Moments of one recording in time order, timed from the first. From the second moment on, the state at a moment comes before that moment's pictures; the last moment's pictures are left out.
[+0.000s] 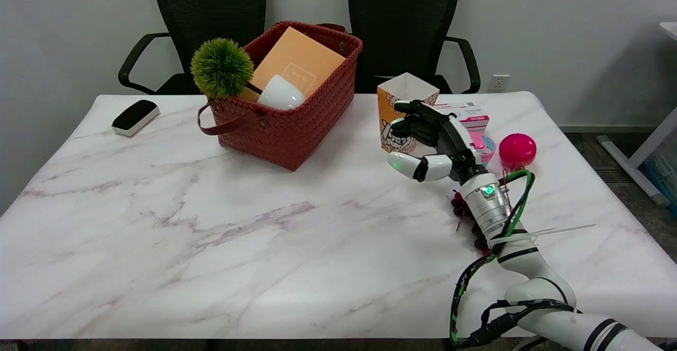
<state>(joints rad) -0.10 -1.11 -1.79 1.33 0.68 0.68 1.21</state>
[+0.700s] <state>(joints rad) -0.10 -1.11 -1.74 1.41 0.71 0.77 1.11</state>
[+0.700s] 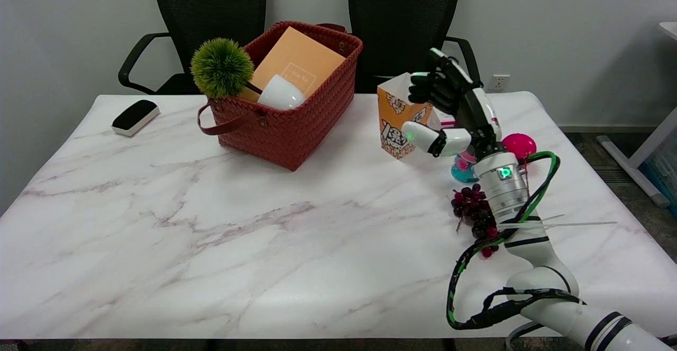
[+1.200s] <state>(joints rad) -0.06 -1.12 -1.79 1.50 0.95 0.81 0.67</state>
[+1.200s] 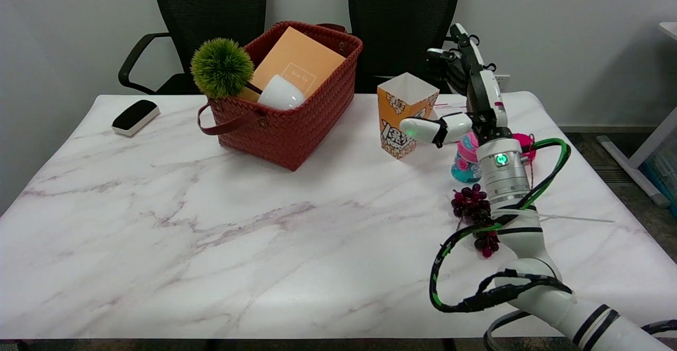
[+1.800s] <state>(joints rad) 0.15 -1.12 -1.88 1.31 1.09 0.82 0.52</state>
